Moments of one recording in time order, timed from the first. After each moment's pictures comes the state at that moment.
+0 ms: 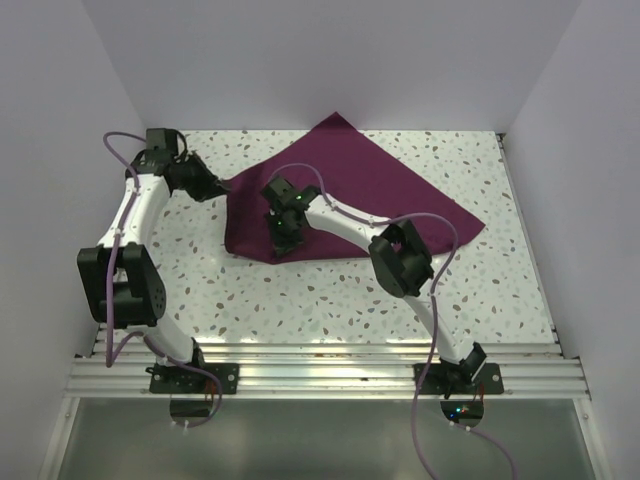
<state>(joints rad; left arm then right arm) 0.09 1.67 1.42 -0.67 0.40 -0.70 0.84 2.41 2.08 -0.80 -0.14 0.54</state>
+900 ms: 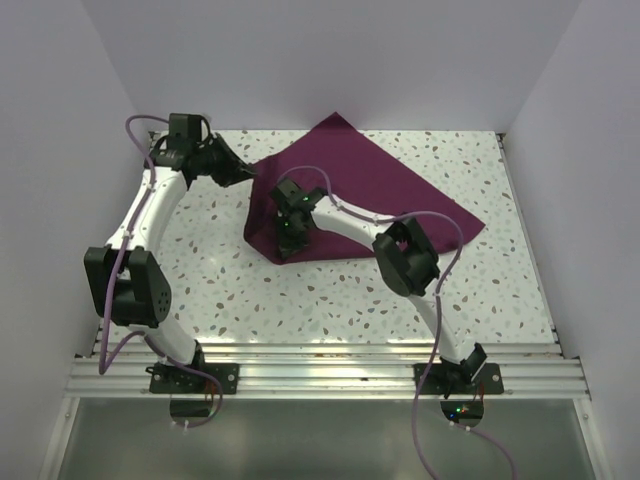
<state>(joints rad) -0.06 1.67 1.54 -0.64 0.44 -0.81 0.82 2.36 1.97 -0.75 -0.15 0.57</state>
